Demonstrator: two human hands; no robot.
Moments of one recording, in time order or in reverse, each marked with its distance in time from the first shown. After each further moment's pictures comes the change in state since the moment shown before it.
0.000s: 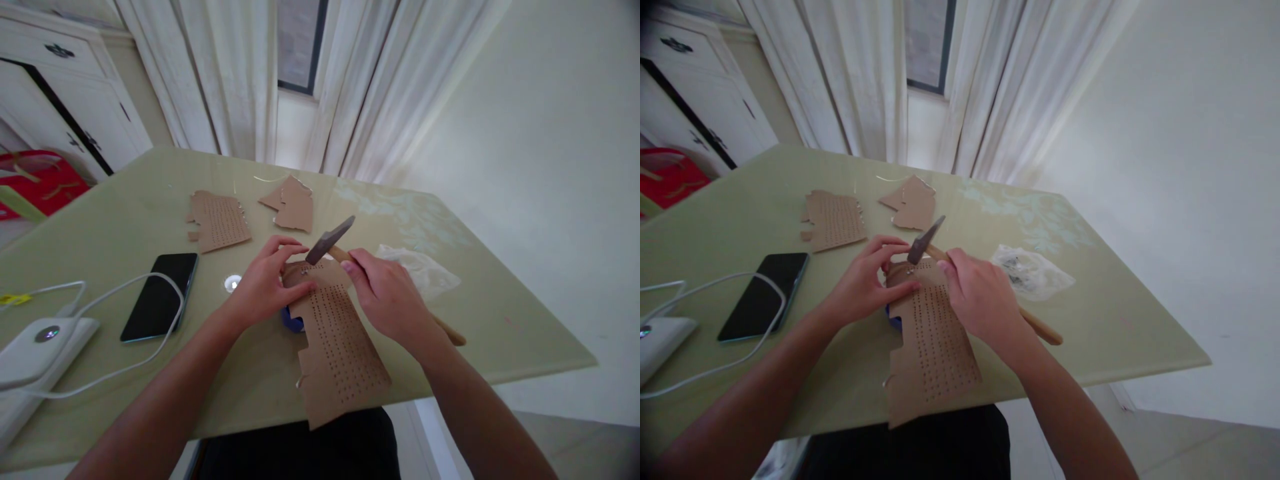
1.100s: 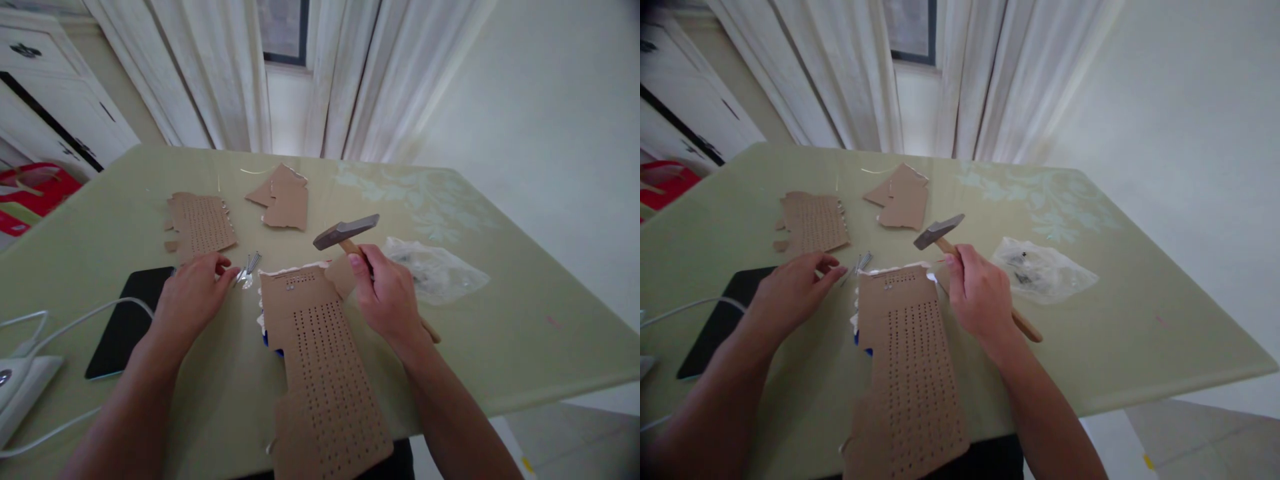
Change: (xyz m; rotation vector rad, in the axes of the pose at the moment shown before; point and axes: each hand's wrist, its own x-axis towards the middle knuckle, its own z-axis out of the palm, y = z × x) left_hand -0.014 -0.069 -0.043 0.624 0.075 -0.344; right_hand 0.013 0.044 0.049 0.221 0.272 0.115
